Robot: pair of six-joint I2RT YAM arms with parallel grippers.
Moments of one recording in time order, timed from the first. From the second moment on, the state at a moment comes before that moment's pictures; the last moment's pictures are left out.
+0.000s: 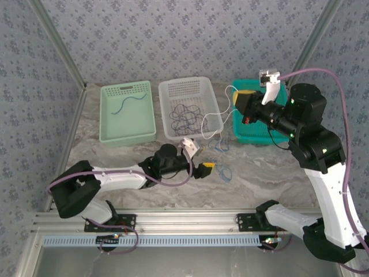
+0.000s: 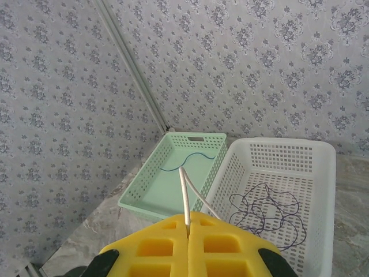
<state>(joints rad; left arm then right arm) -1.03 1.48 0.64 0.63 0.23 -0.18 0.43 1.05 1.67 -0.80 -0.27 0.28</state>
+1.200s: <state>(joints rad) -1.06 1.82 0.88 0.45 0.08 -0.16 0.26 1.31 2.21 -0.92 -0.20 0.18</state>
